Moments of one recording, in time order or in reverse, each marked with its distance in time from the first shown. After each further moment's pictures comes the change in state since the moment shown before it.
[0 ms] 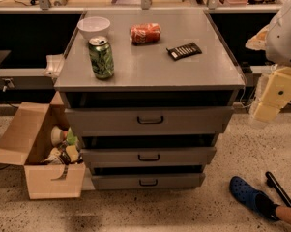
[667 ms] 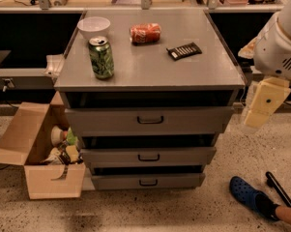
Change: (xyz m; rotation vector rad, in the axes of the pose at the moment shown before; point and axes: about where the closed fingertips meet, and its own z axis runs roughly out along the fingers) arm 0.001 0.001 0.023 -0.008 0.016 -0.002
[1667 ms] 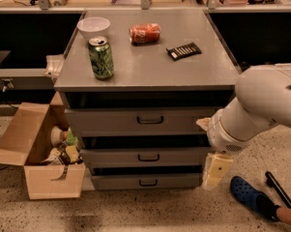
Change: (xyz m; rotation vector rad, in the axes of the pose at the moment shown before) arm 0.002 0.069 0.199 -0.151 -0.101 -0.115
